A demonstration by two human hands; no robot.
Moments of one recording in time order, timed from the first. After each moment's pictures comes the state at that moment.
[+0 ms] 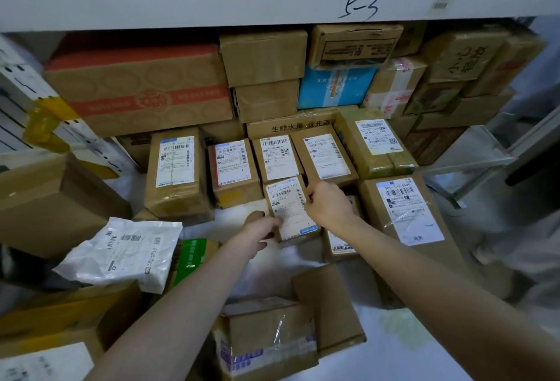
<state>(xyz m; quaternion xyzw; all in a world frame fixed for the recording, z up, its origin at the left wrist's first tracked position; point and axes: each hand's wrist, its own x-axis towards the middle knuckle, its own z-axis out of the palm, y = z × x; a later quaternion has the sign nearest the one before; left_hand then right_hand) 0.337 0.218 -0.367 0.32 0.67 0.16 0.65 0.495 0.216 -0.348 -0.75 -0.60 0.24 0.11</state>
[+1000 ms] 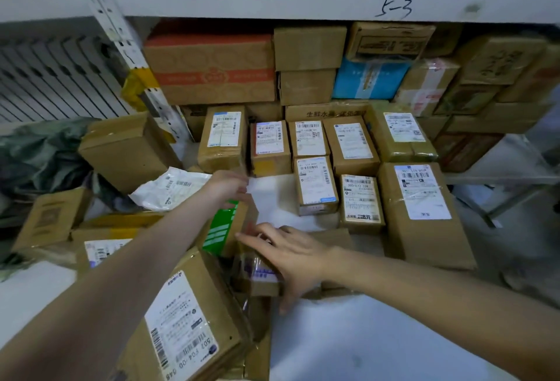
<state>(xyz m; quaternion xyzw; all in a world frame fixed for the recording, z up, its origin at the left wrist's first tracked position) 0.248 0.155 -0.257 0.42 0.73 0.19 0.50 0.413 0.075 -0.317 -0.30 -0.93 0.22 -0.02</state>
